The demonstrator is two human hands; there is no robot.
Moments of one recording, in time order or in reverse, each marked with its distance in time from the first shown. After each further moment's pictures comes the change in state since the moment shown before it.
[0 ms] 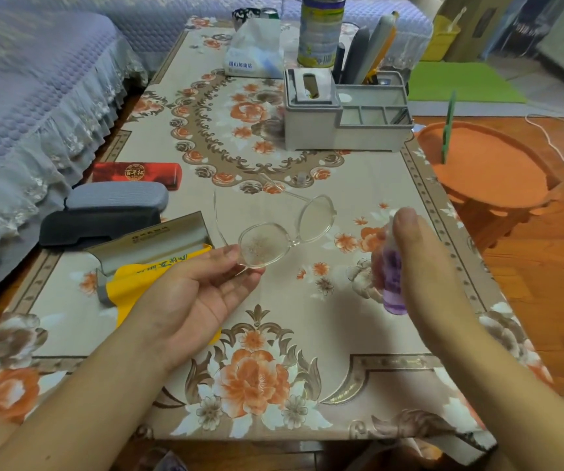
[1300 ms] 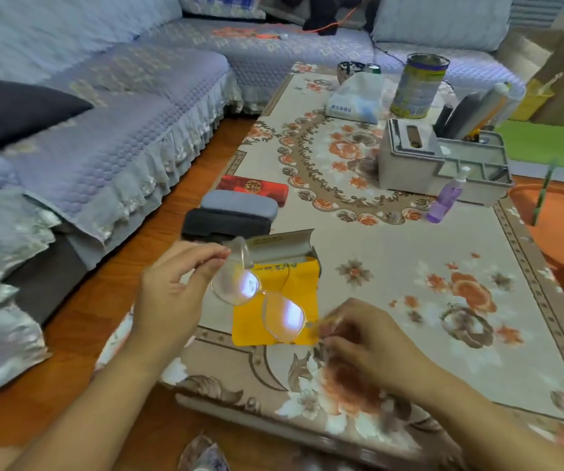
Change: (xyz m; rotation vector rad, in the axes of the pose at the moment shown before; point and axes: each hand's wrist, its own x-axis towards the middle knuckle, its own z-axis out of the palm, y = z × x) left_hand -0.061 0.067 -0.134 1.077 0.302 1.153; right_hand -0.027 0.006 0.120 -0.523 -0.626 -0.309
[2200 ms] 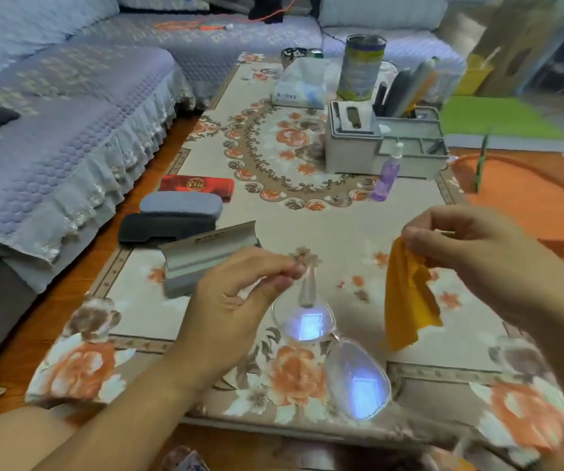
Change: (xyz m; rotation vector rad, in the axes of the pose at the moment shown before) left_hand -0.015 0.083 0.092 -0.301 -0.326 0.140; right_hand -0.055 -0.004 -0.153 0.294 0.310 0.201
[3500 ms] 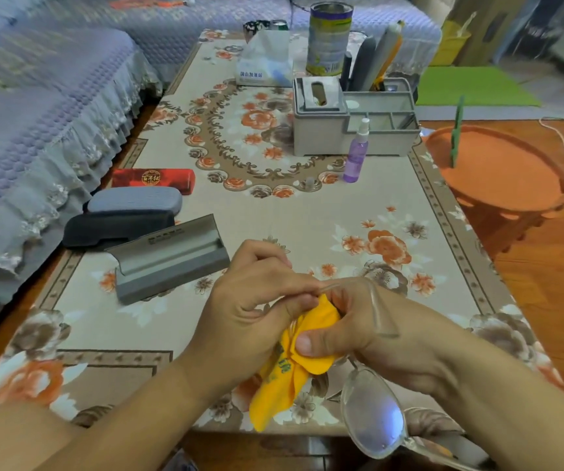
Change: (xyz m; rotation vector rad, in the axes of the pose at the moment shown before) left_hand 0.010 -0.012 0.063 -0.003 -0.129 0.150; right_hand -0.019 0.035 0.063 0.525 -0.513 0.211
